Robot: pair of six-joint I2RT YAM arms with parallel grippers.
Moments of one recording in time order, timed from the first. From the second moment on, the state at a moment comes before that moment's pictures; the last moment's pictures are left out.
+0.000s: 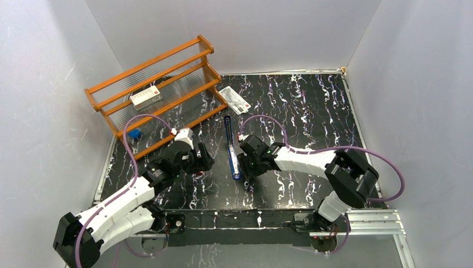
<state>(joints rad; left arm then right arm) -0.68 0.85 0.52 -0.35 -0.13 -0.71 0.95 1.56 0.87 -0.40 -0.04 0.48</state>
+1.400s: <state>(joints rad) -0.68 0.86 0.52 -0.35 -0.13 -0.71 0.91 1.56 0.98 -0.44 0.08 0.15</state>
